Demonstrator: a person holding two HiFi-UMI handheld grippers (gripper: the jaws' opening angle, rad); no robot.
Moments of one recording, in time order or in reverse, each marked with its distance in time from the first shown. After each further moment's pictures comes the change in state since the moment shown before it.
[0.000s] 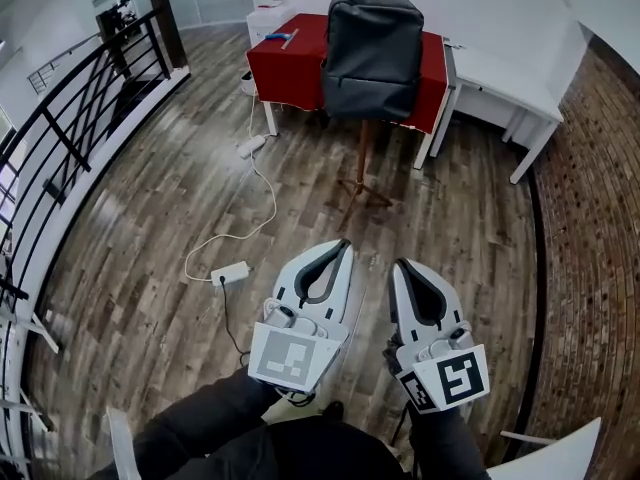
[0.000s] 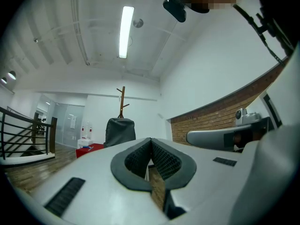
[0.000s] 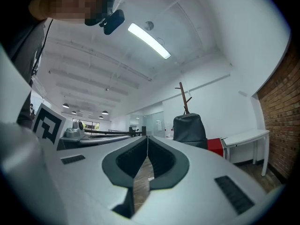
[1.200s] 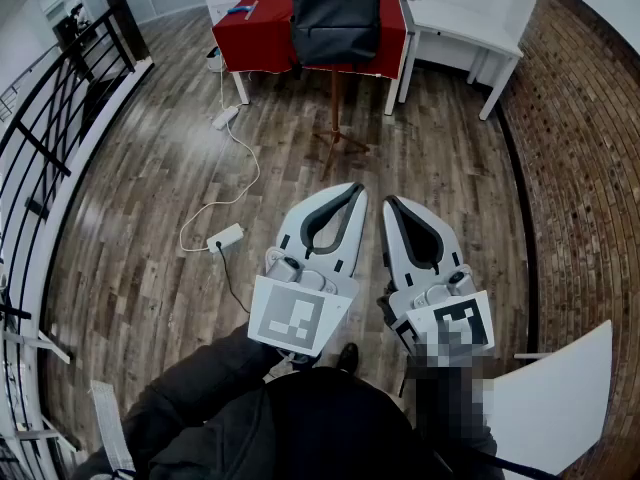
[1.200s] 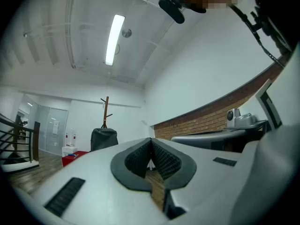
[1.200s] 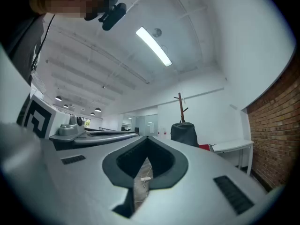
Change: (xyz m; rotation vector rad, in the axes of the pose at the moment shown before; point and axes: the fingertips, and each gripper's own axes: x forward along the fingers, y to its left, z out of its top) left arm -0.115 -0.062 0.058 0.033 -0.057 -0.206; right arm -0.078 0.110 0.041 -0.076 -0.019 -0.126
